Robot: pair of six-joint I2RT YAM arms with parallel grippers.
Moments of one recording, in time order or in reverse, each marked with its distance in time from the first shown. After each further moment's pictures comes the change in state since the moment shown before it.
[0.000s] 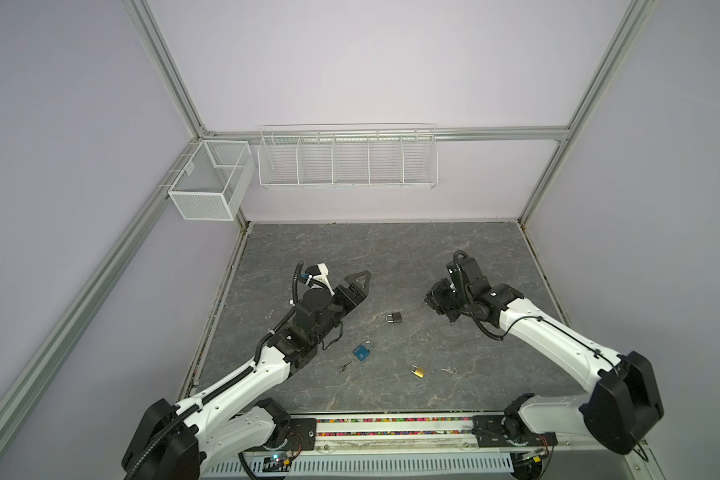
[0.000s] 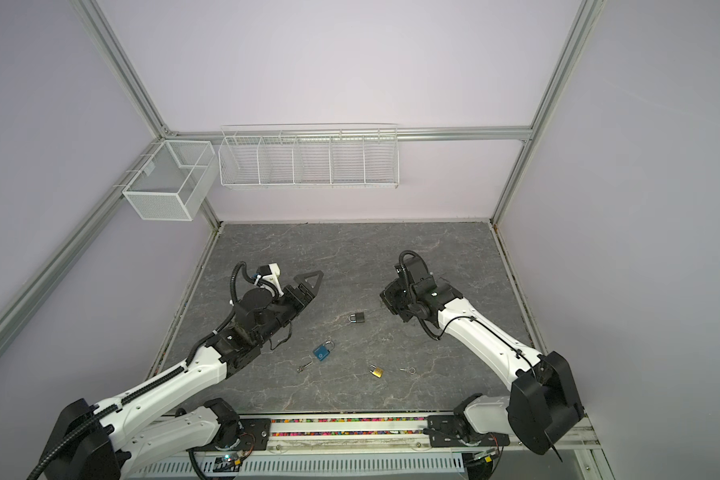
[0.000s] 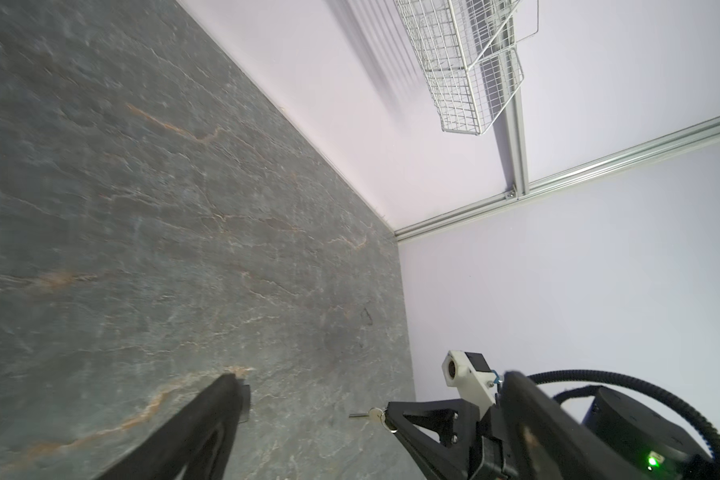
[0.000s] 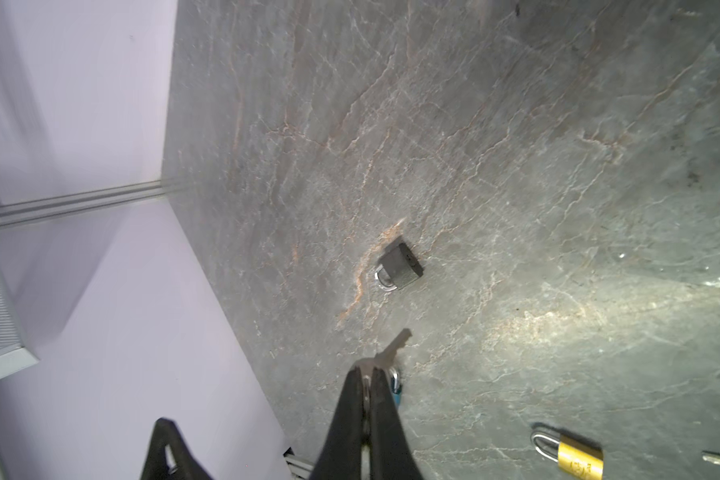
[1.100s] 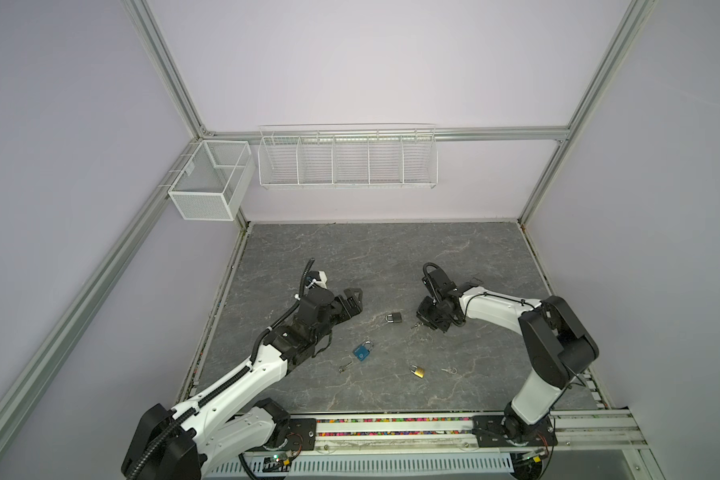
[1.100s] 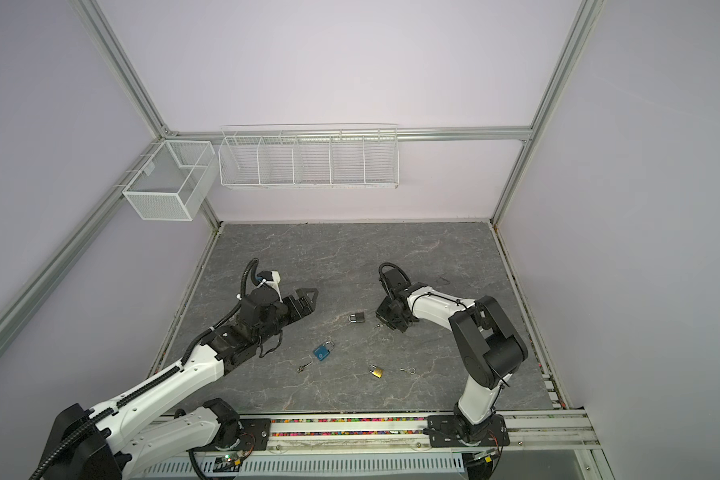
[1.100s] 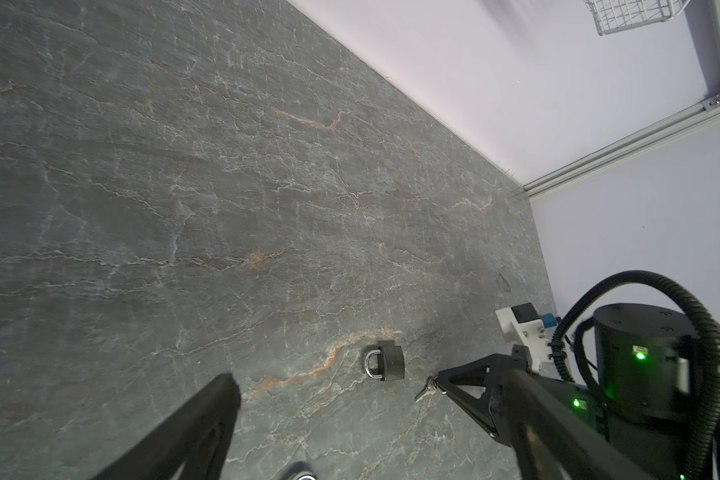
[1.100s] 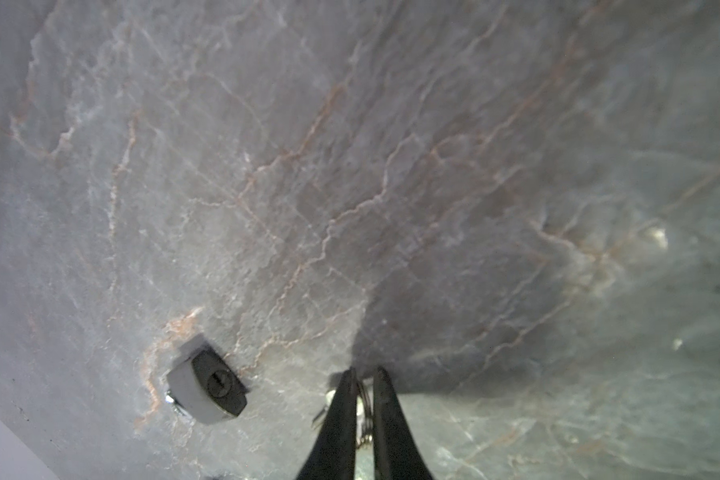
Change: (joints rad) left arm 0.048 -0.039 0.036 -0.397 -0.069 0.320; right arm -0.001 0.423 -0.005 0.038 0.035 -0.225
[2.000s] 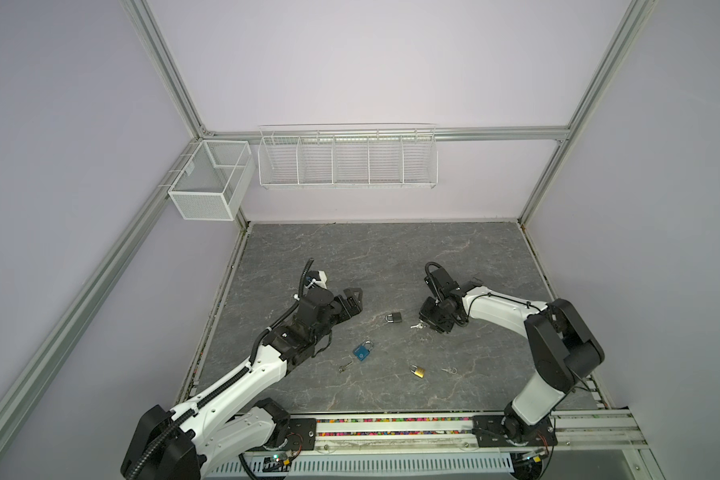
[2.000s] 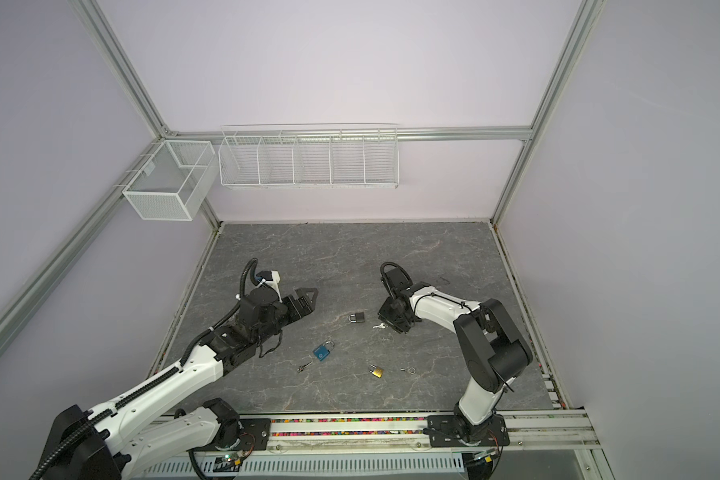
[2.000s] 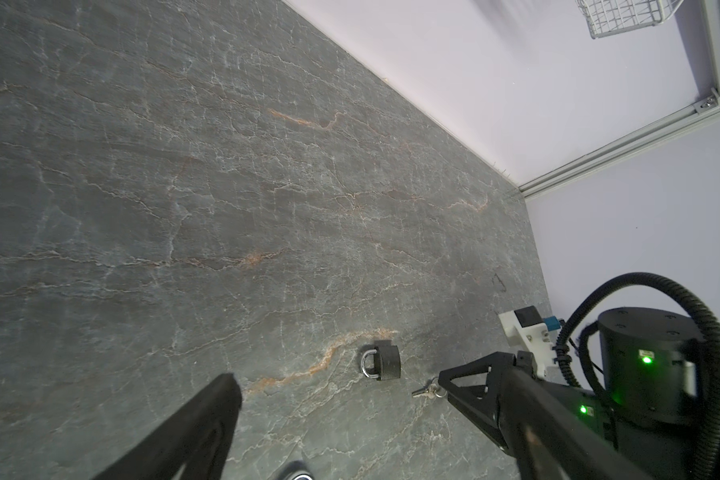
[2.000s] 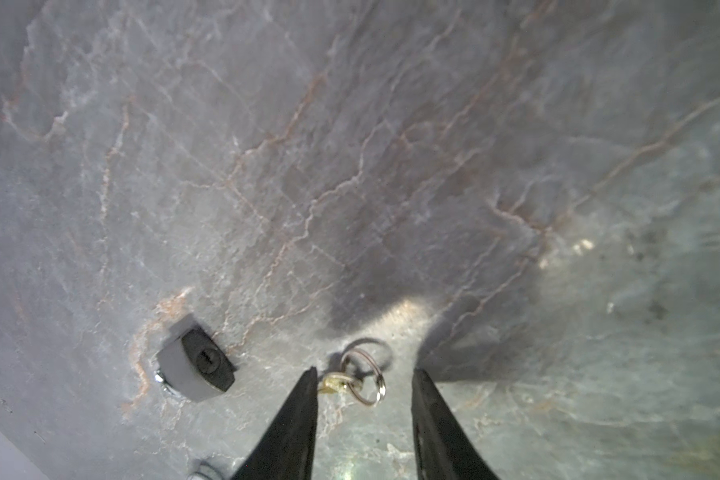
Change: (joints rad) left arm 0.000 -0.008 0.000 0.001 0.002 -0.003; right arm -0.005 -0.033 0.000 -0.052 0.005 -0.027
